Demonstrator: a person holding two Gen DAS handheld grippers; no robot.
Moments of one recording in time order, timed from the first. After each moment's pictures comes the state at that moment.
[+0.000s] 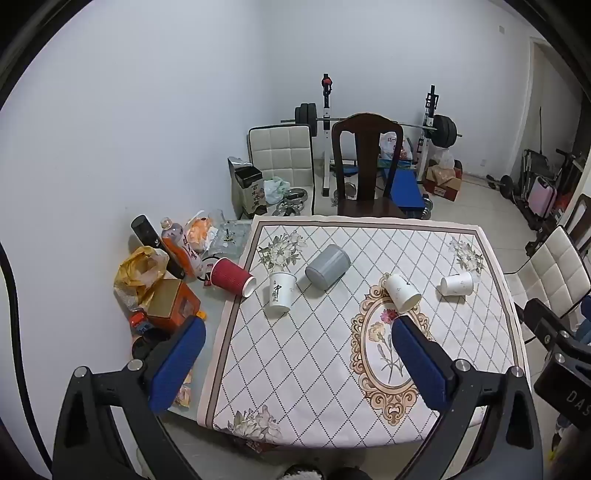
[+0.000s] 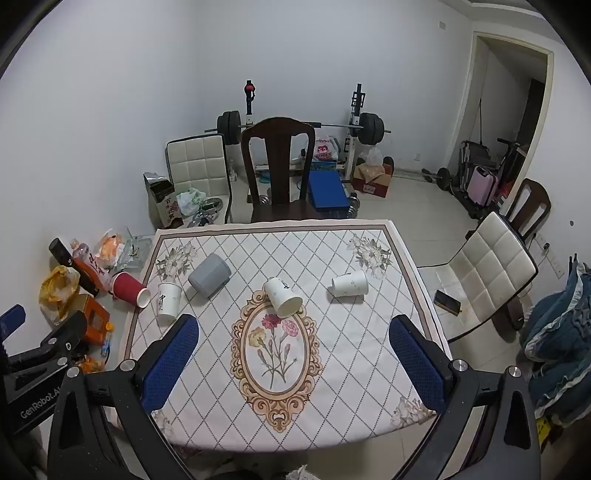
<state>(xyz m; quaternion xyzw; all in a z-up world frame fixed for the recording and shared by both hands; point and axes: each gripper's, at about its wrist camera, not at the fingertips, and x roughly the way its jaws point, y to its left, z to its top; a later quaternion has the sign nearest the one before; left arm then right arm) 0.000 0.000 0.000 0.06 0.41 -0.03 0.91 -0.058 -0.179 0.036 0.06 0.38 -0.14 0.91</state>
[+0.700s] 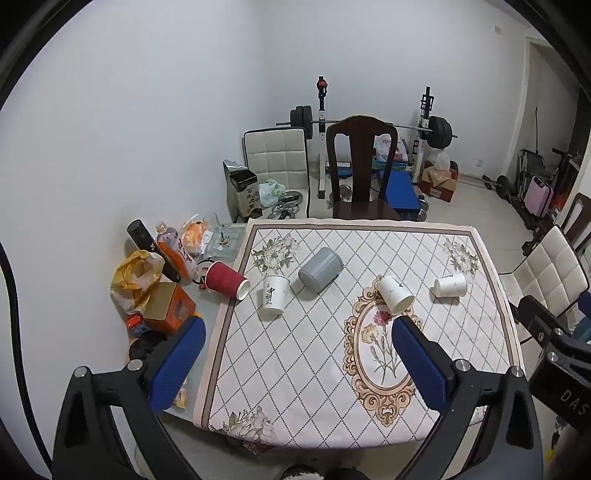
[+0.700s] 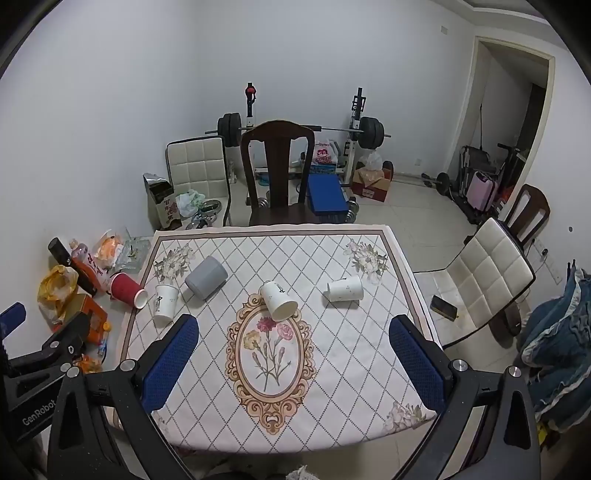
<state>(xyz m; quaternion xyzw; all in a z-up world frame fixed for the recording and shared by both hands) -0.007 -0.014 0.004 0.06 0.41 -0.04 0.91 -0.057 -0.185 0.046 0.05 0.38 -0.14 0.91</state>
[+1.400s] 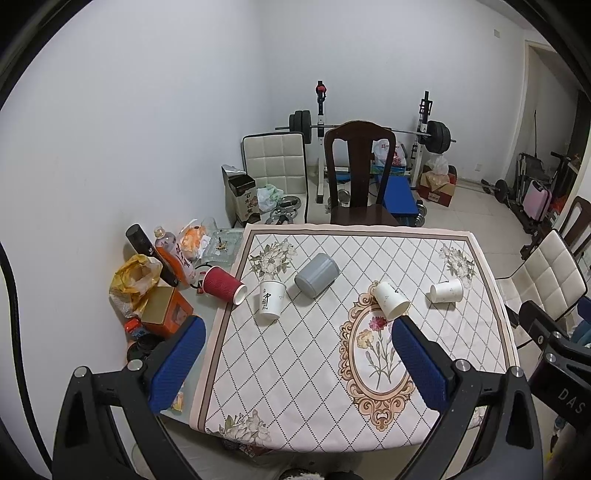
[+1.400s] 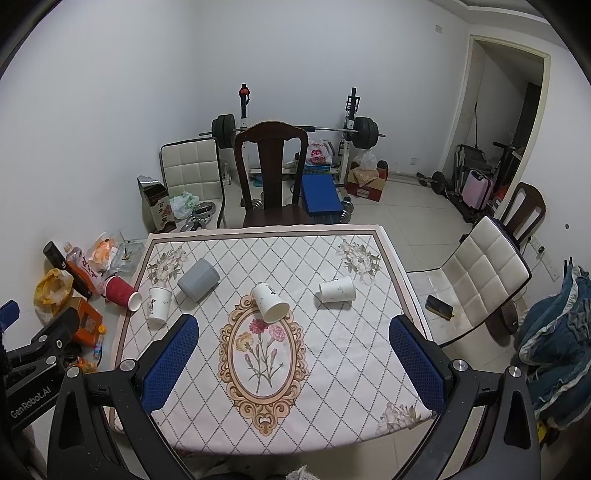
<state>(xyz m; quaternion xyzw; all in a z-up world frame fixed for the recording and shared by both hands) 0.004 -0.021 0.015 0.06 0.41 -0.04 0.91 -0.058 -0.198 0.046 0.05 0.38 -0.15 0.91</state>
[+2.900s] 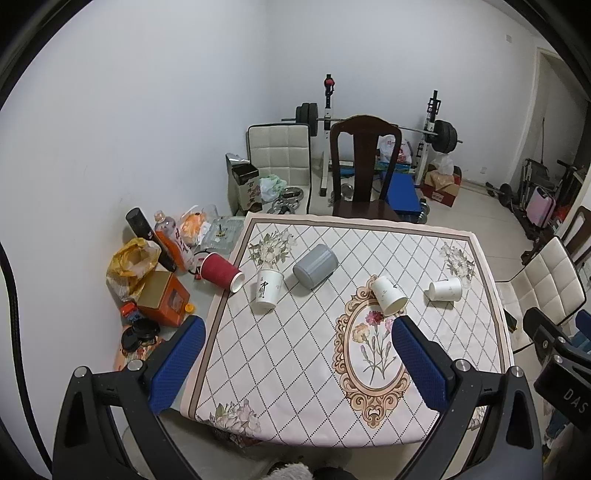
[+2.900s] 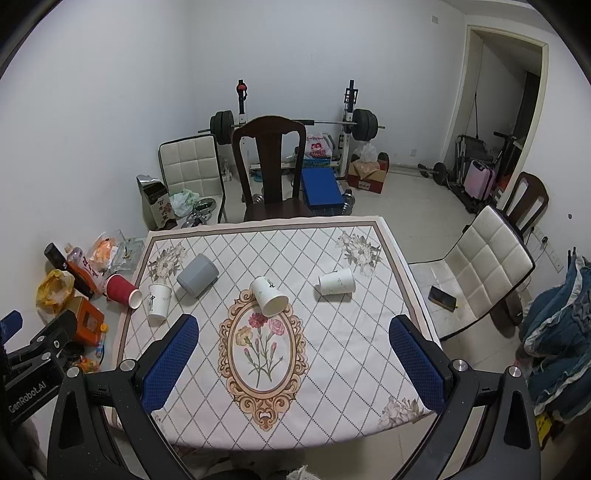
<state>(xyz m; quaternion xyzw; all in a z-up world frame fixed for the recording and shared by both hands) -0.003 -0.028 0.006 0.04 0.42 -0.03 0.91 -0.065 -0.214 0.034 0.06 0.39 -0.15 0.91</state>
